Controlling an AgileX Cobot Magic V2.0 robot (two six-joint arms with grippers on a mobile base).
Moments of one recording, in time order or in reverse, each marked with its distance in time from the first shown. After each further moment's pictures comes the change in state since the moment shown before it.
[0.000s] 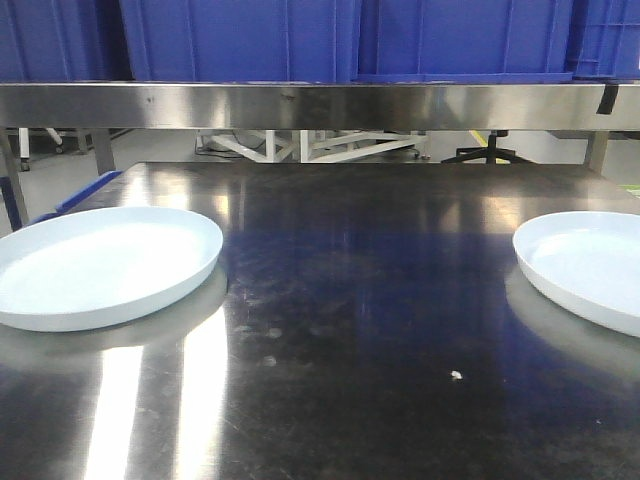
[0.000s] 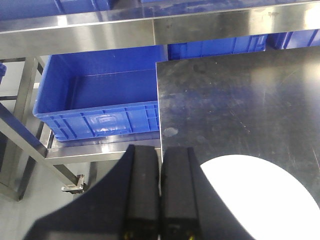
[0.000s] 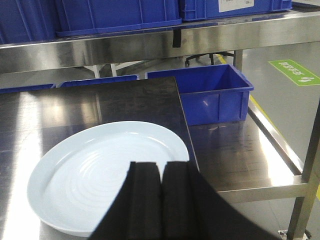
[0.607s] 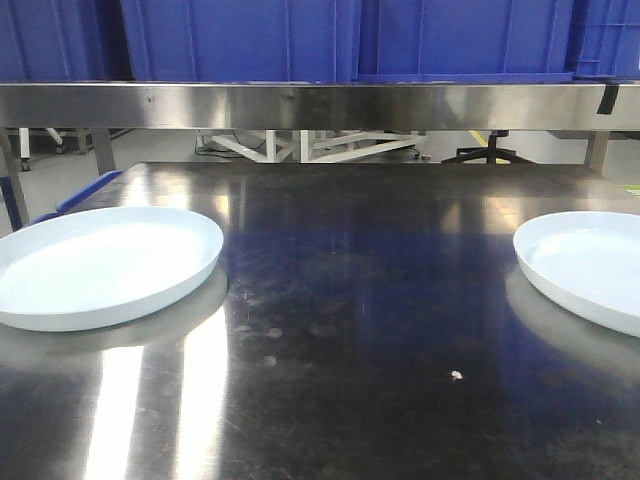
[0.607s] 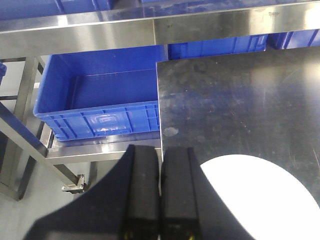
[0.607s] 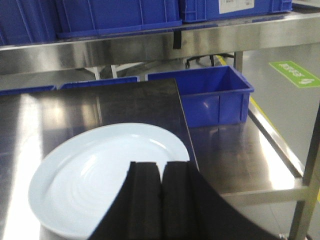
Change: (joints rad) left arm 0.000 0.000 0.000 0.000 0.000 0.002; right arm 0.000 0.000 0.000 0.000 -0.026 0.000
